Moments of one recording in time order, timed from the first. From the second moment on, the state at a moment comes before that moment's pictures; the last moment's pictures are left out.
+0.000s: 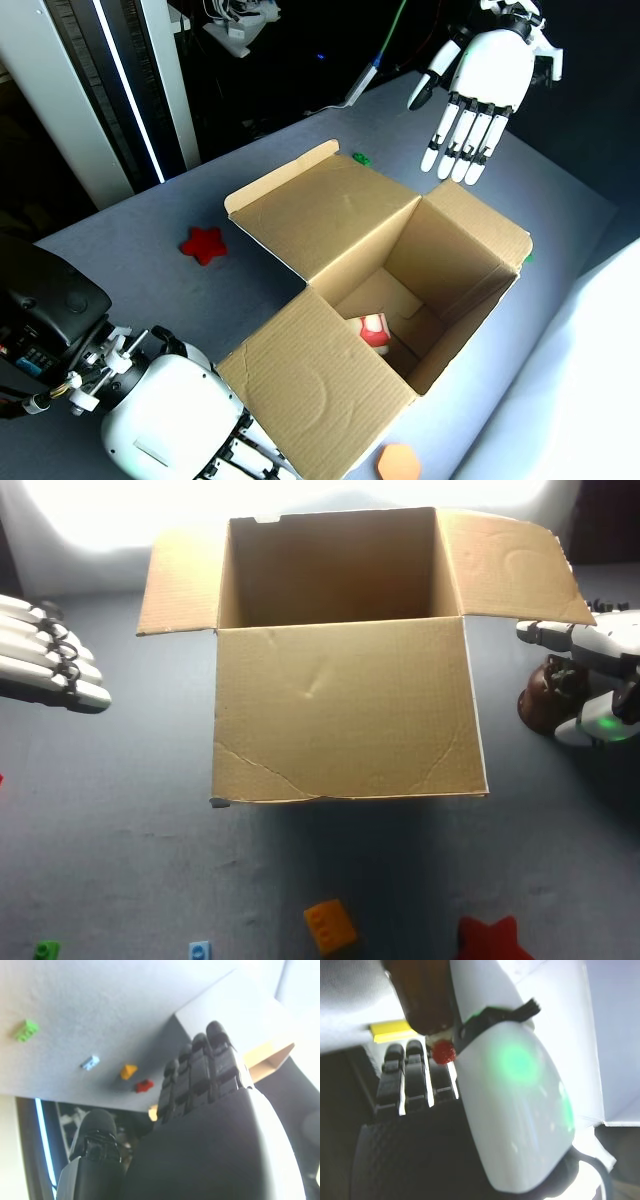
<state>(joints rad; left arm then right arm) 0.10 -0.76 1.49 2.03 -1.03 -0.59 -0.32 -1.12 1.28 1.27 0.27 -1.87</state>
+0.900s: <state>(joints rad) 0.24 -0.68 1.42 1.78 -0.95 -0.50 -0.32 -1.11 1.28 1.26 0.27 -1.86</state>
